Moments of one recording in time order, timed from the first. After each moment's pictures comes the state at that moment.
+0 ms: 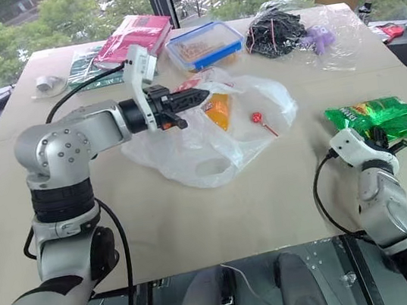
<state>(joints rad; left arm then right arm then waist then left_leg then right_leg) -0.90 0.45 0.10 -0.11 -0.73 1.22 -0.50 -0.06 -0.66 0.18 -0.24 -0.47 0.69 -0.15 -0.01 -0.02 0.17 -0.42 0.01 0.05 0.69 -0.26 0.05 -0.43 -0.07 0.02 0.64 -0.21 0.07</state>
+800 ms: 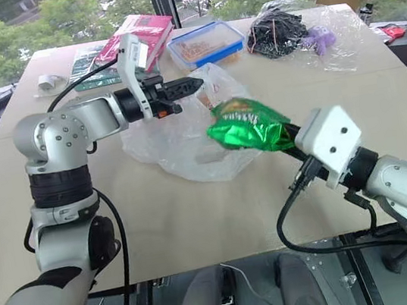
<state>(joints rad) -0.98 0.45 0.12 0.04 -0.72 1.19 -0.52 -0.12 -0.67 -0.17 -1.00 0.46 0.73 0.57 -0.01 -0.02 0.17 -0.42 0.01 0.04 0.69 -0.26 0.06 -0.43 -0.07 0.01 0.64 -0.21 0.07</state>
